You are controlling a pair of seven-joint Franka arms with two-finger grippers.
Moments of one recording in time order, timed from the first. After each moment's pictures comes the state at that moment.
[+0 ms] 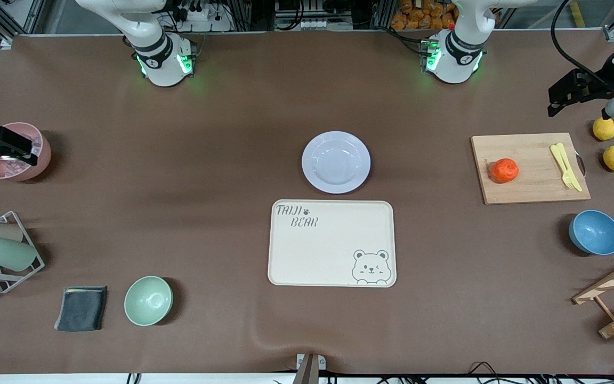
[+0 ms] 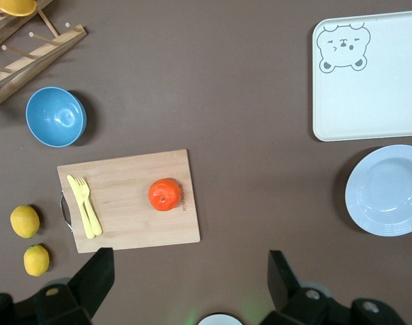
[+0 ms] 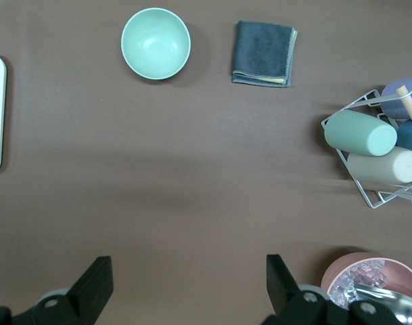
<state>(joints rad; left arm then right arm) -0.04 -0.06 -0.05 -1.53 0.04 1.45 0.01 -0.04 0.07 -0.07 -1.53 0.02 1.61 -0.23</state>
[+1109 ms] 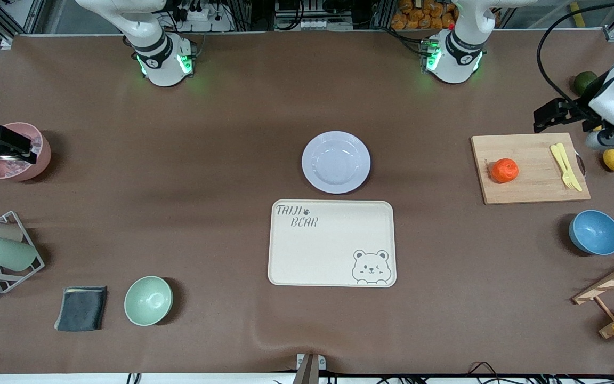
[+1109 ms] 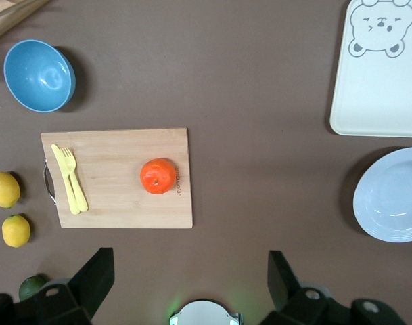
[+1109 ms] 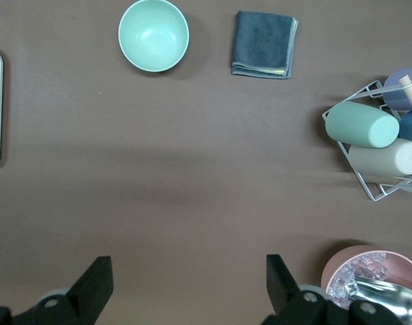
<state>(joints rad) -0.03 0.00 -0.05 -1.60 0.03 1.47 -0.08 -0.04 0.07 -0.07 -1.53 0.02 1.59 -0.23</state>
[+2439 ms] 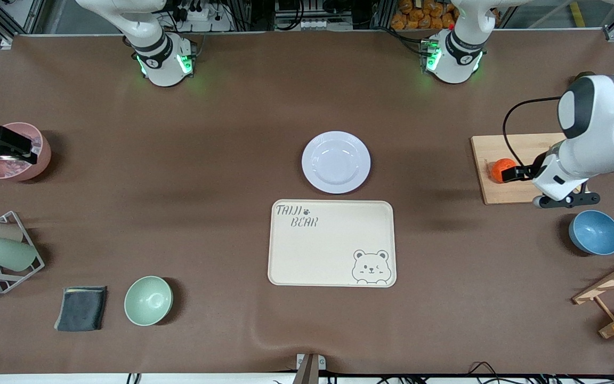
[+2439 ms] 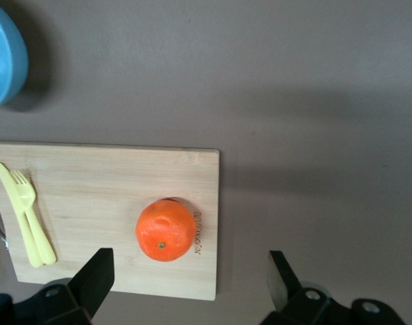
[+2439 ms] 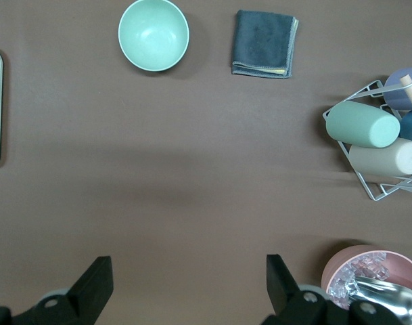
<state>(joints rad) 0.07 0.13 -0.05 -2.07 0.10 2.02 -0.08 -0.04 0.07 -0.07 -1.53 0.02 1.59 -0.23</state>
